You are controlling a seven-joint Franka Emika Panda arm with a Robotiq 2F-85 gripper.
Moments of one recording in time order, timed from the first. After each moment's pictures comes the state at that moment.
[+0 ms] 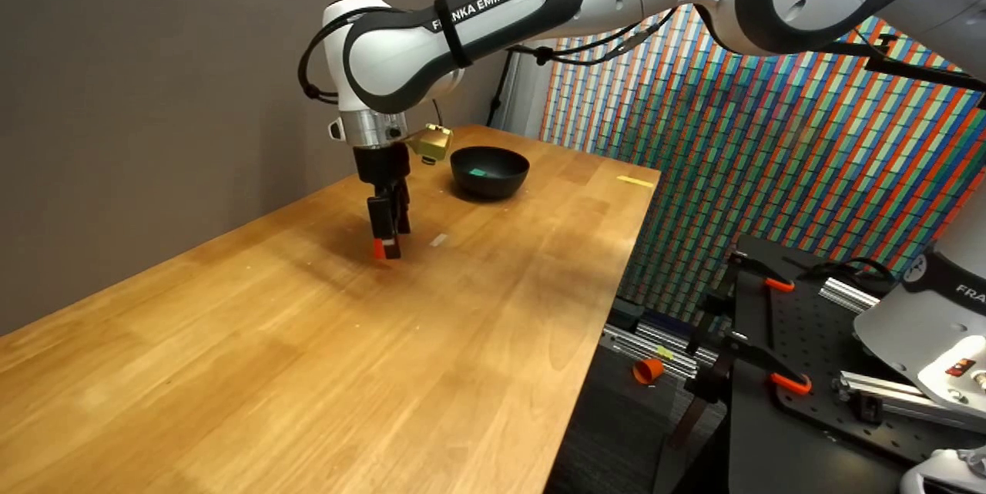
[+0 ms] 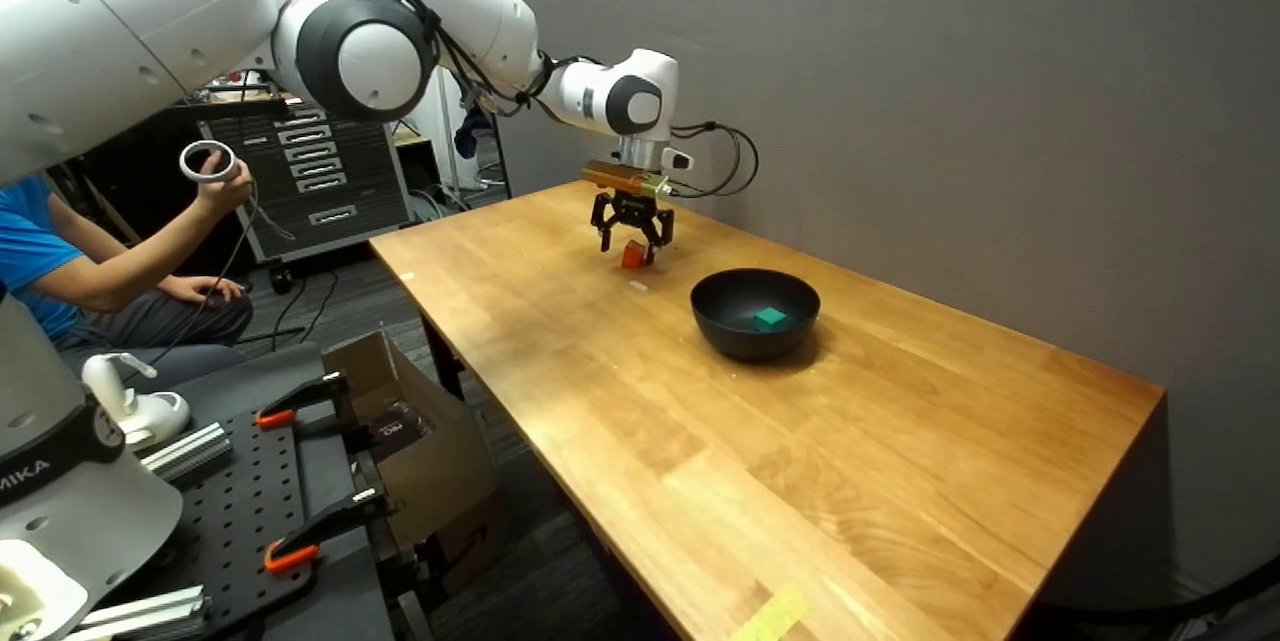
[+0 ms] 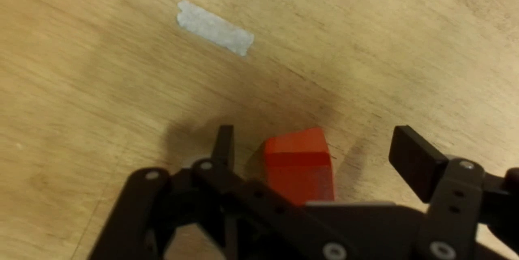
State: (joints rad) arm 0.21 1.19 0.13 -0.87 -0.06 1.85 -0.29
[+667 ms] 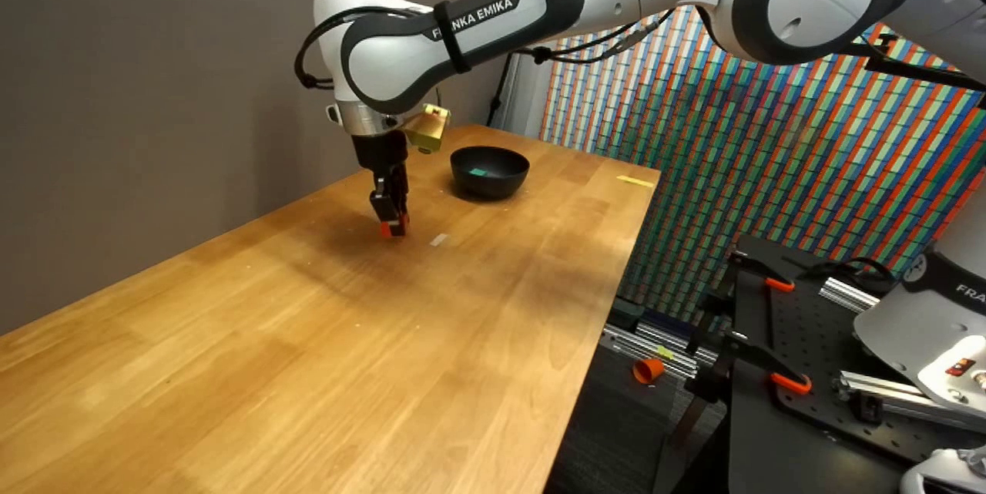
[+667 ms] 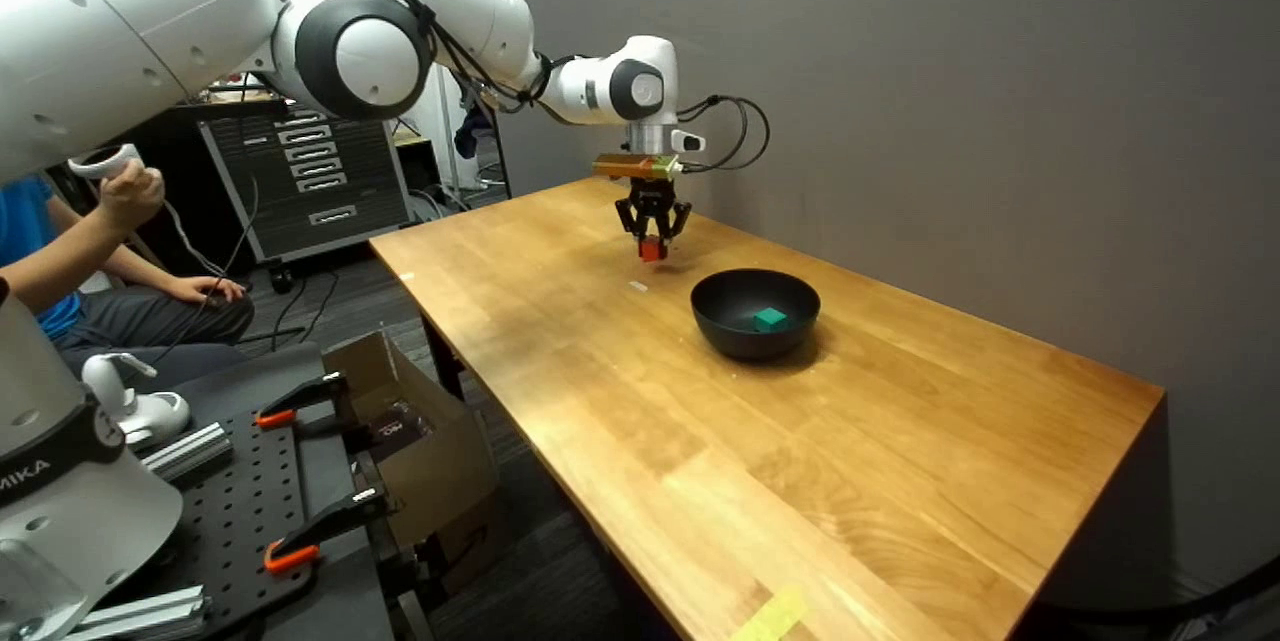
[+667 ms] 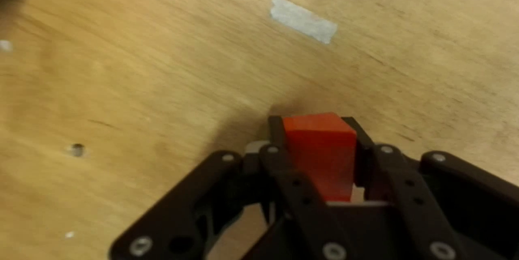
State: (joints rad) arm 0.25 1.20 0.06 -0.81 -0.16 1.85 -0.22
